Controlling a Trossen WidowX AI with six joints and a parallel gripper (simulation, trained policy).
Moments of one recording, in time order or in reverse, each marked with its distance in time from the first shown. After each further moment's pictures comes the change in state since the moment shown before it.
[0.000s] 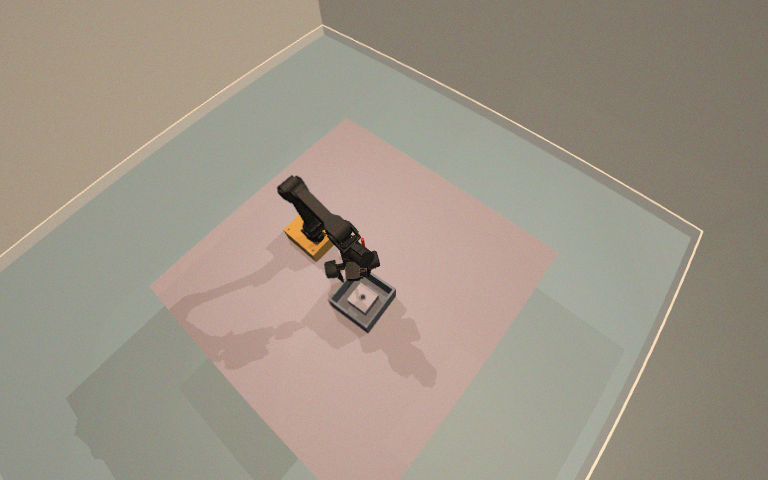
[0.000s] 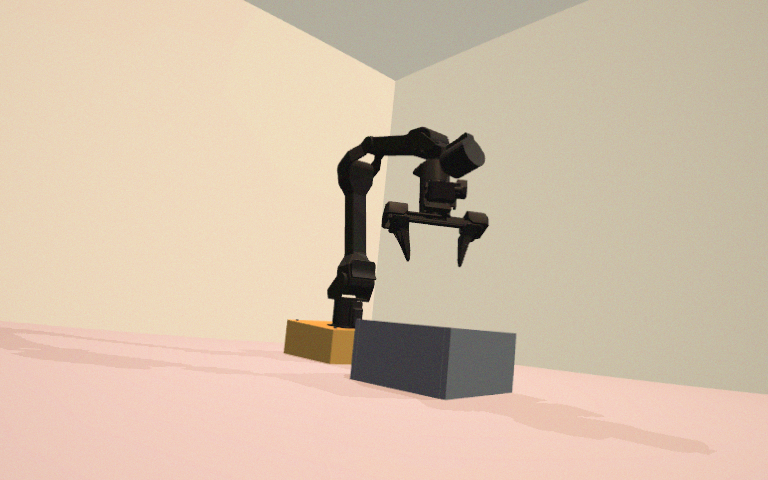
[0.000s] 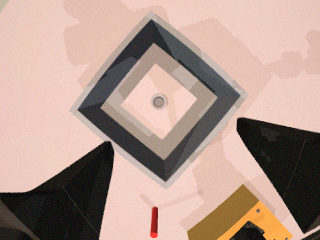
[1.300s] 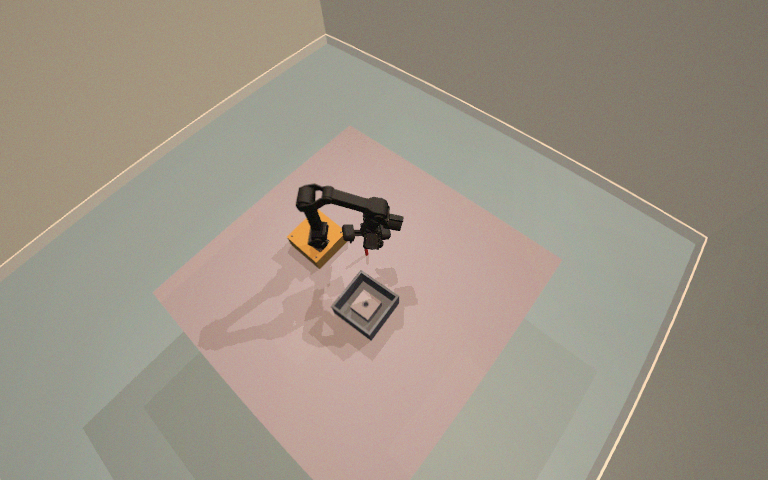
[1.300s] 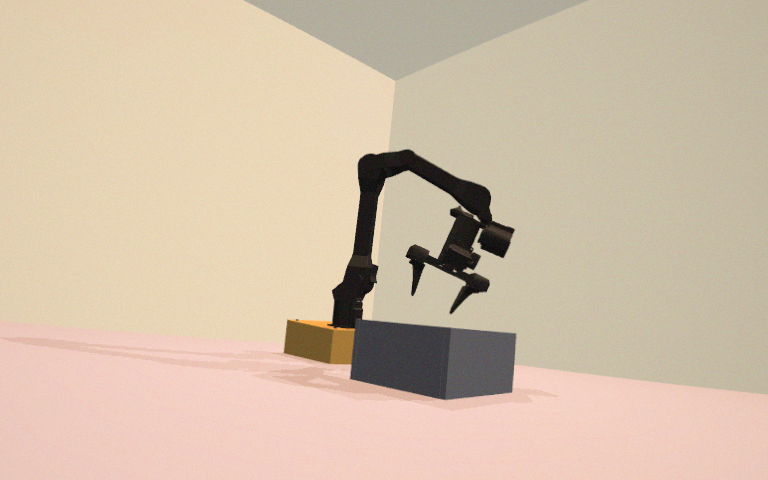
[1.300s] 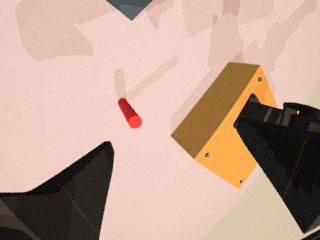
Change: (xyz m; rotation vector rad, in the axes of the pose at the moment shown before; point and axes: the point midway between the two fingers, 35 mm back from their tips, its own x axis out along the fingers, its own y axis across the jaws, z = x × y) arm 0.001 0.057 -0.206 -0.025 0.368 -0.335
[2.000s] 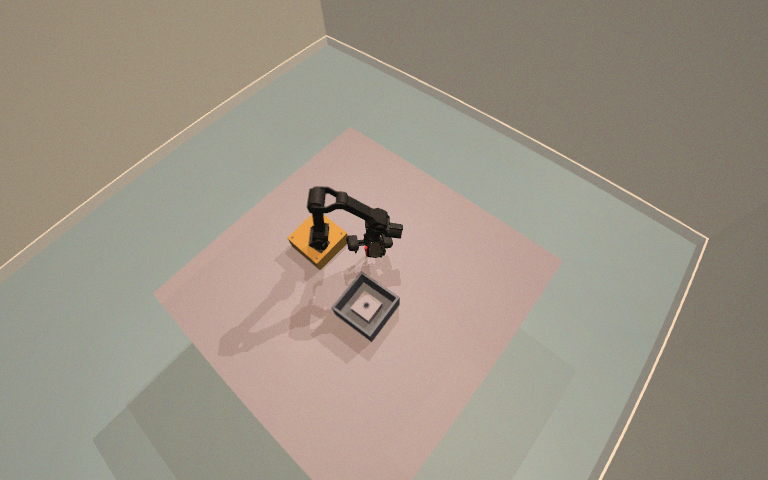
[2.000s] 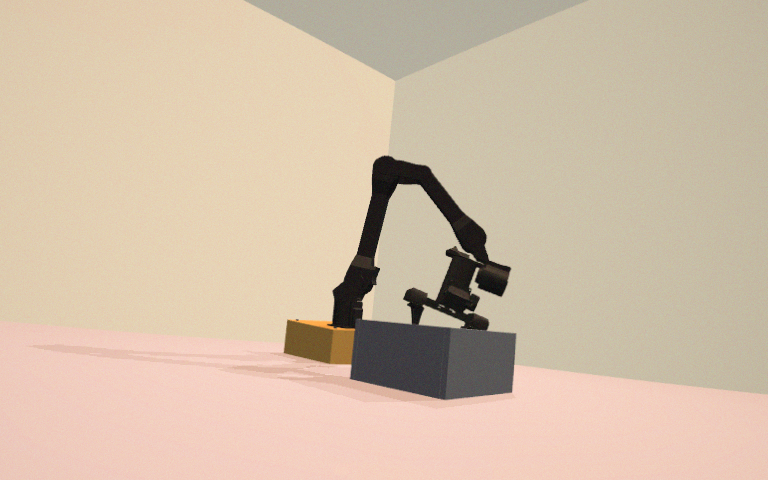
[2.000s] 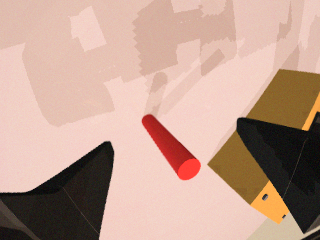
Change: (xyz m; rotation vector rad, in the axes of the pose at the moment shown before) arm 0.082 0.038 -0.003 -0.013 -0.057 0.043
